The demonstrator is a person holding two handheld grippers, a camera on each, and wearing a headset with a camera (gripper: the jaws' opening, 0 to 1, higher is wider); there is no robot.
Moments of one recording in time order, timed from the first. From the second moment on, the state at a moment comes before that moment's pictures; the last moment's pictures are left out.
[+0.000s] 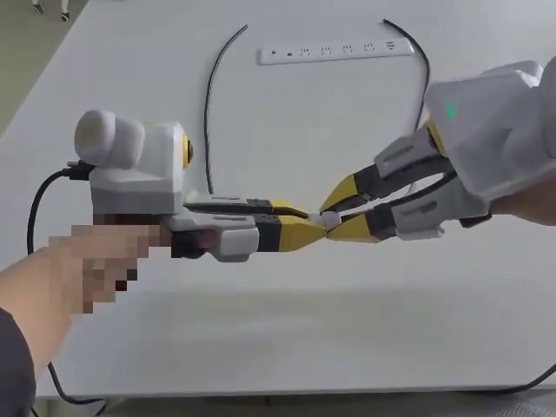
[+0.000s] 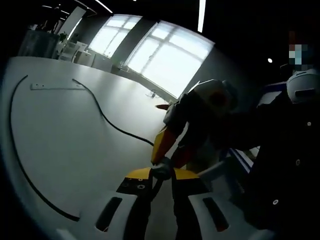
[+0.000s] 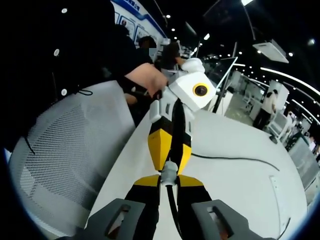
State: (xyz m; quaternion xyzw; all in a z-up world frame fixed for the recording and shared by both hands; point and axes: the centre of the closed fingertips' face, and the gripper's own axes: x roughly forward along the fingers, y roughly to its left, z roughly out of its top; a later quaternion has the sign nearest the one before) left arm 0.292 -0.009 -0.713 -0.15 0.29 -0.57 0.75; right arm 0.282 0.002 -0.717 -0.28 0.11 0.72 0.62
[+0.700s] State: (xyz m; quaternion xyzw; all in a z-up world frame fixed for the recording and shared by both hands) left arm 0.290 -0.012 -0.712 -0.13 0.29 -0.58 0.75; right arm 0.278 0.001 -0.713 -0.24 0.16 0.72 0.63
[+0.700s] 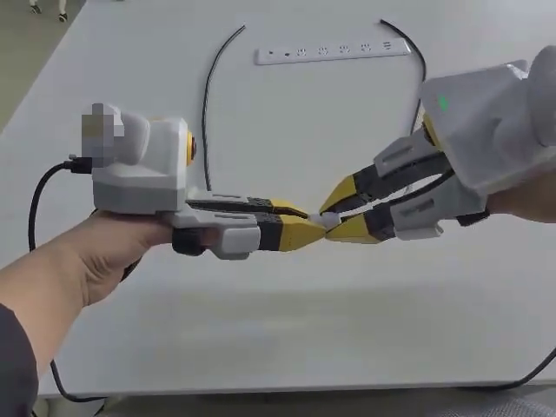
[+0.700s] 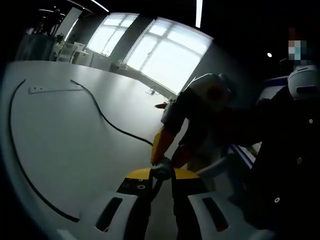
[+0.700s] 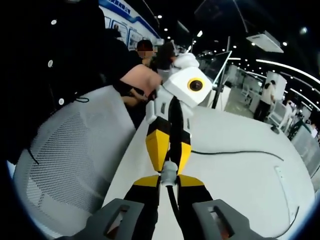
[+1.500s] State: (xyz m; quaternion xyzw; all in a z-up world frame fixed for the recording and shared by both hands) left arm 0.288 -0.013 -0.706 -0.09 0.26 -0.60 0.75; right arm 0.273 -0.002 -0.705 -0.04 0.31 0.73 0.61
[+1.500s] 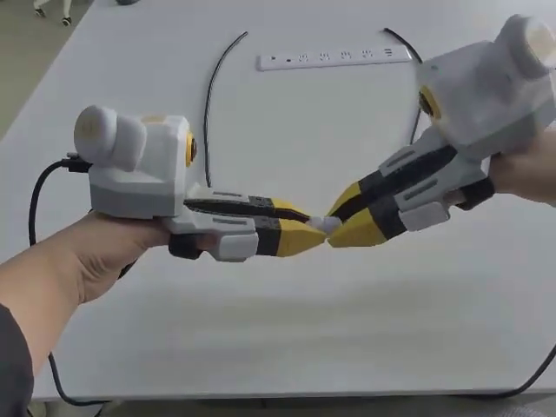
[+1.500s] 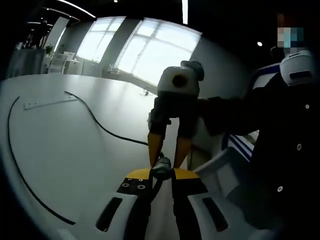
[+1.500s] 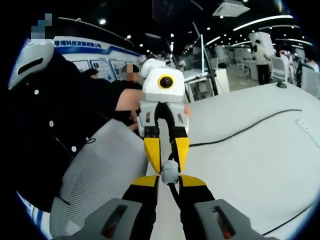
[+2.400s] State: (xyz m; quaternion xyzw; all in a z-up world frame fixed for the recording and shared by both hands) left arm 0.287 -0.013 -0.704 -0.10 0.27 -0.61 0.74; right arm 0.264 -0.002 -0.698 -0.16 0.20 0.75 0.61
